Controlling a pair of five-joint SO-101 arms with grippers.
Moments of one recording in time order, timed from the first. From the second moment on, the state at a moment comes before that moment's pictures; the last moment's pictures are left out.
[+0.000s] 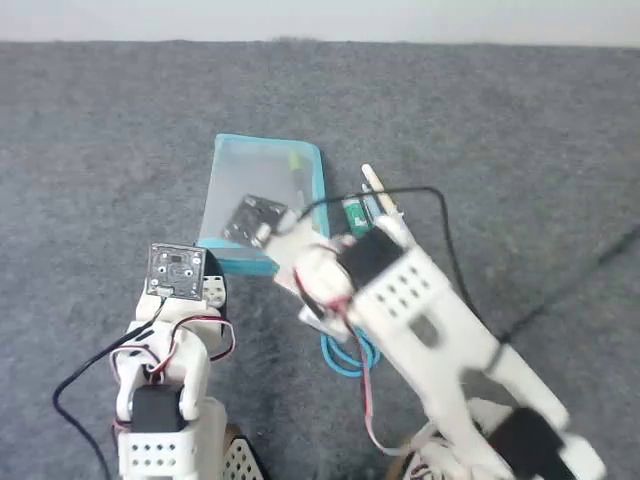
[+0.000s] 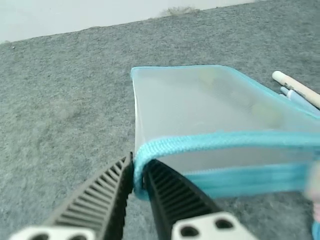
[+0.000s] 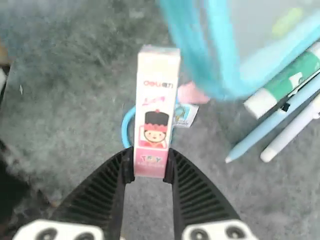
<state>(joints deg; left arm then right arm) -6.6 -102.8 90.8 54.9 -3.6 -45.2 -15.5 11.3 92.2 19.7</state>
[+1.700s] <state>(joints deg) 6.7 -102.9 92.9 54.9 -9.4 -30.6 15.6 -21.7 100.7 10.9</state>
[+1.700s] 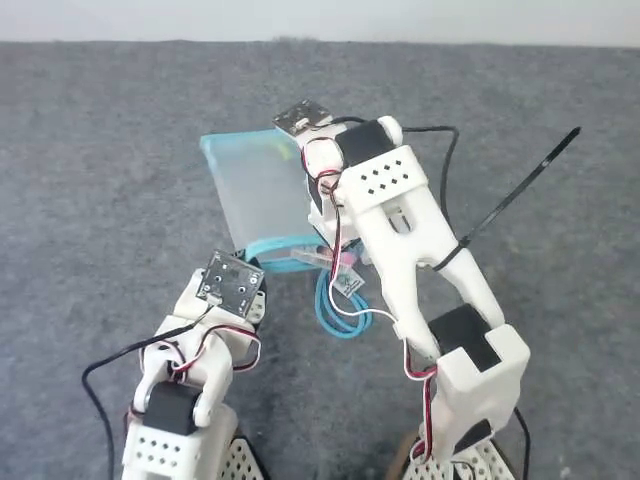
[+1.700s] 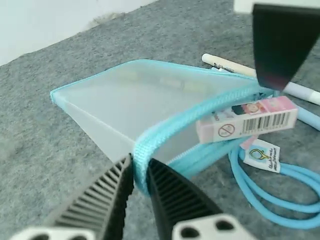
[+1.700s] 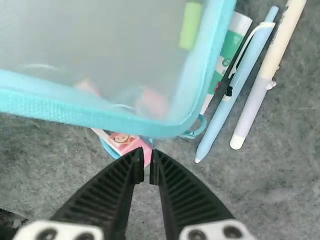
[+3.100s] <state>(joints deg) 6.7 -102.9 92.9 54.9 -9.4 -30.4 -25.5 43.0 57.8 17.4</state>
